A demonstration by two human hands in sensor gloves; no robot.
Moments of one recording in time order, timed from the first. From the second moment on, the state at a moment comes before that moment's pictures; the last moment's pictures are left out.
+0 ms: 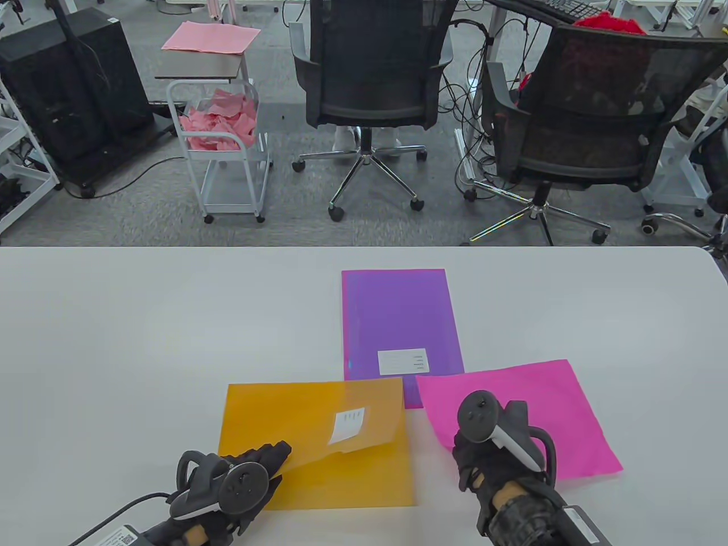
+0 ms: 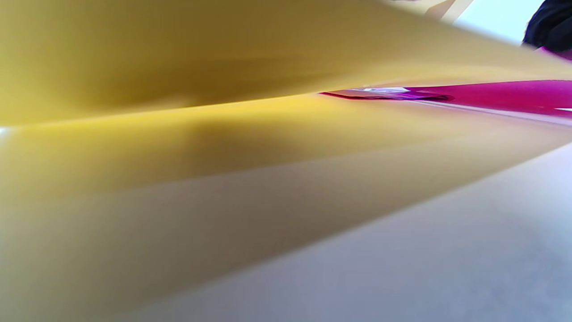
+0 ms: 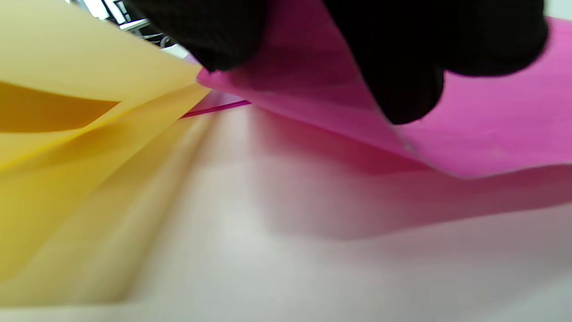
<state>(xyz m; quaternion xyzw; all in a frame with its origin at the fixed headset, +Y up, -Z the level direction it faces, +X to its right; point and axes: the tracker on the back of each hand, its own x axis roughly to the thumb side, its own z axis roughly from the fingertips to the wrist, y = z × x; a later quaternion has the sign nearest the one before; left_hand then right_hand) -0.224 -0.753 -0.267 0.00 -0.26 0.03 0.97 0.139 -0.714 -0.299 0.01 0.17 0.98 0.11</state>
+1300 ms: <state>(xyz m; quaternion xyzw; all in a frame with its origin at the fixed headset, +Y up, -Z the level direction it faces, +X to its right) -0.207 -0.755 -0.249 0.00 -0.33 -0.01 0.94 0.138 -0.765 -0.306 0.05 0.26 0.94 0.23</state>
